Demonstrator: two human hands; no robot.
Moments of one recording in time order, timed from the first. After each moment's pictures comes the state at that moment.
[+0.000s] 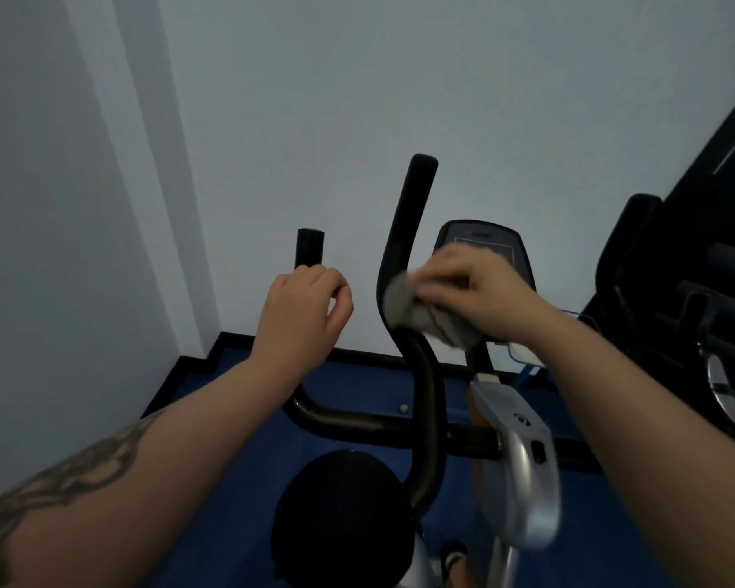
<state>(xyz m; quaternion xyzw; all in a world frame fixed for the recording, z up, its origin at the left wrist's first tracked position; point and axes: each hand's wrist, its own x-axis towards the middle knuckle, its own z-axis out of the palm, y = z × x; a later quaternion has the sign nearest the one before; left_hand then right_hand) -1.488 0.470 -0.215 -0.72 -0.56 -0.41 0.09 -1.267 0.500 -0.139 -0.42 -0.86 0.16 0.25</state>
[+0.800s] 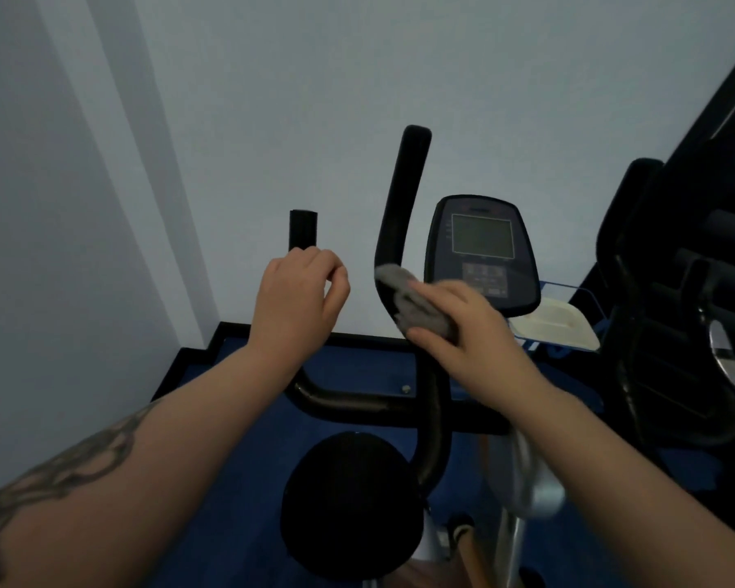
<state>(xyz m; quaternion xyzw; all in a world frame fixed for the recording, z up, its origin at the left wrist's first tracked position) -1.487 0.470 -0.216 -0.72 -0.56 -0.41 0.09 -1.275 0.439 -0.196 -0.48 -0.81 0.13 0.30</state>
